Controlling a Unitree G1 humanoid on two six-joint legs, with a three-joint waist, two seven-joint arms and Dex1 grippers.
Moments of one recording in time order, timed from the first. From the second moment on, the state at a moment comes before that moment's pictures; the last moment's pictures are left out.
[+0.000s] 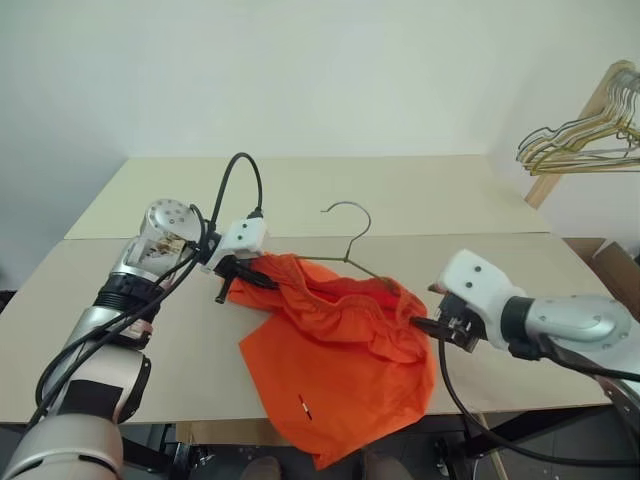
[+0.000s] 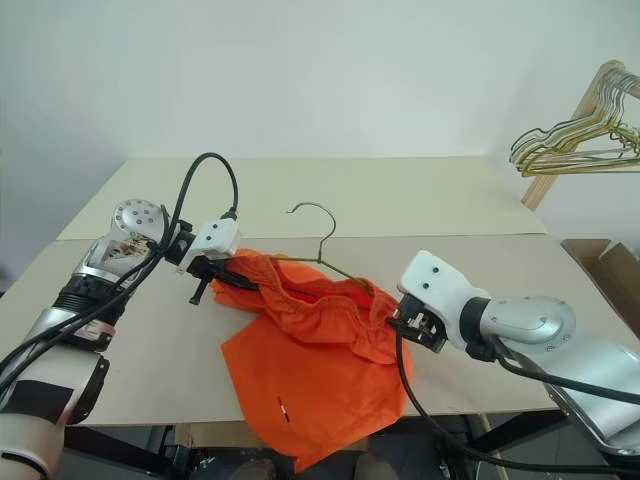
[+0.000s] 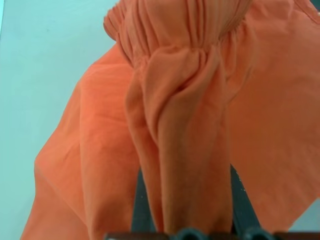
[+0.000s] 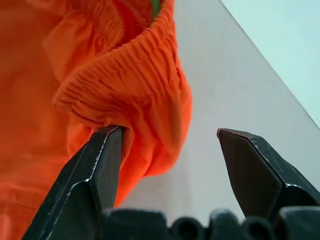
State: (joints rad) left arm -0.91 0.67 -0.33 0.57 -0.09 0.00 -1.61; right arm -0.25 -1.02 -0.04 -0.87 0.62 1.16 0.55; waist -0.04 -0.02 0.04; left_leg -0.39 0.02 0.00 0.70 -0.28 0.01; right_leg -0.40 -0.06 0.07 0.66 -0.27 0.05
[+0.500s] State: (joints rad) left arm -0.92 0.68 -0.33 0.57 -0.09 0.00 -1.61; right arm -0.19 -1.13 -0.18 -0.76 0.70 1.03 0.80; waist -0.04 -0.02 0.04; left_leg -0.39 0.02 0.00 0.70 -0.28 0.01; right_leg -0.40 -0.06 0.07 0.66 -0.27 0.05
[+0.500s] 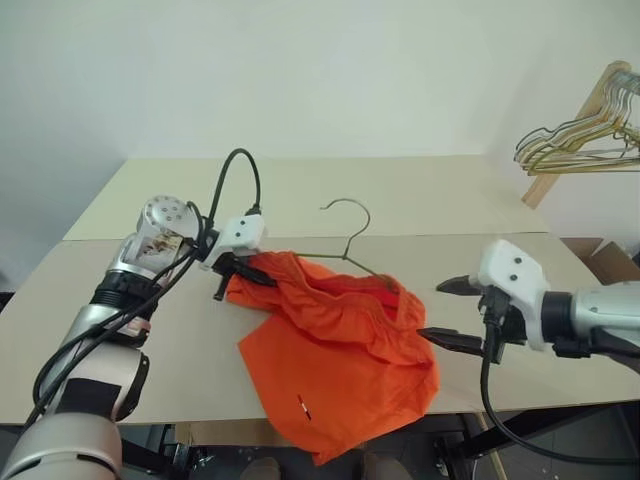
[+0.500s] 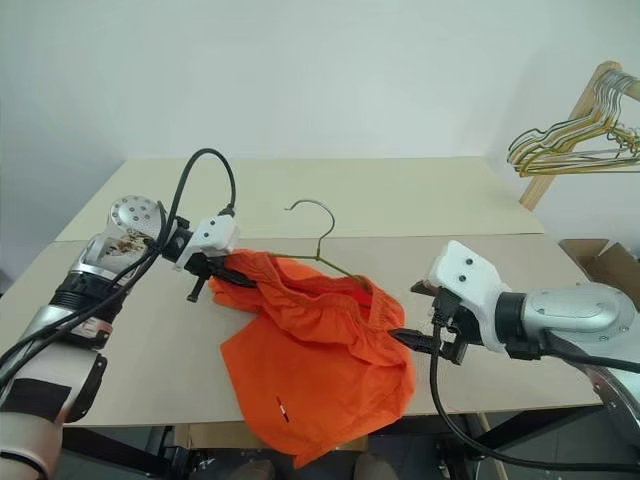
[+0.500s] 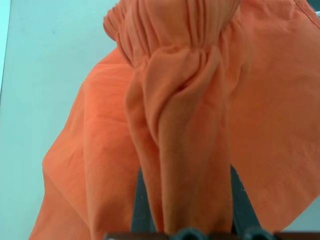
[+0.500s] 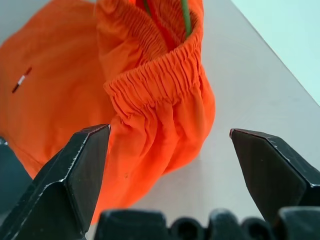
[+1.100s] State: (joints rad) left arm -0.91 0.70 -0.32 0.55 -0.10 0.02 -1.61; right arm -0.34 -1.00 0.10 -0.79 0.53 1.12 0.58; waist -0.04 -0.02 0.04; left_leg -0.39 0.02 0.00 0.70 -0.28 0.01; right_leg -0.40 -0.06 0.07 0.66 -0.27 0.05
